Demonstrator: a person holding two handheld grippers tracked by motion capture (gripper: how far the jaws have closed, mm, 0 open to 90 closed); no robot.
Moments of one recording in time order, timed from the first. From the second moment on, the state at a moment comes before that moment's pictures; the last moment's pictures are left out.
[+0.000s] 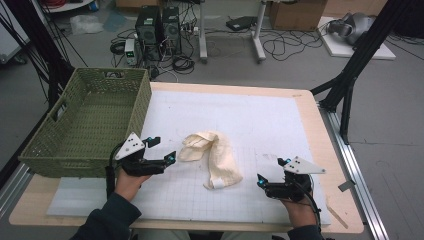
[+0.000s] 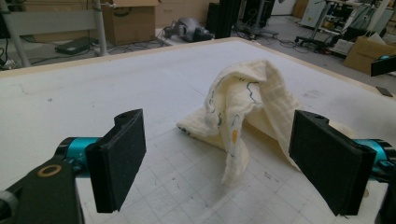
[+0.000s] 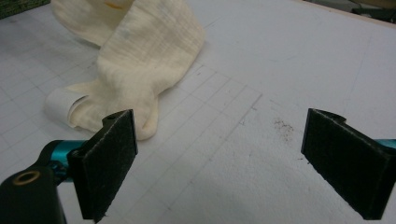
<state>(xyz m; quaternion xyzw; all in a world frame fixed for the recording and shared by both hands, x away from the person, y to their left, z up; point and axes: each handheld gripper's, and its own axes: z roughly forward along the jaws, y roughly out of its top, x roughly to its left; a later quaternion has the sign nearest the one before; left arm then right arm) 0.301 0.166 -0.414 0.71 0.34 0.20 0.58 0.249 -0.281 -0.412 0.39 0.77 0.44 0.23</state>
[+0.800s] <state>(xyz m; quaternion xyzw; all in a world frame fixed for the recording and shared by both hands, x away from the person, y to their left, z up) 0.301 0.163 -0.417 0.72 0.34 0.19 0.58 0.273 -0.192 -0.408 0.27 0.84 0.44 0.18</state>
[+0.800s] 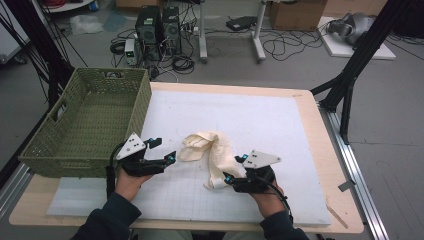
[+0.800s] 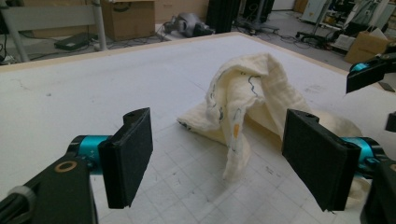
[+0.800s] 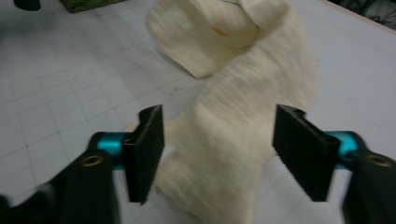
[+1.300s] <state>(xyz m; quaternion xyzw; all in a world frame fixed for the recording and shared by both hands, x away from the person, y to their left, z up) 0.306 0.160 -0.424 0.74 0.33 0.16 0.57 0.294 -0.172 -0.421 0.27 0.87 0.39 0.14</state>
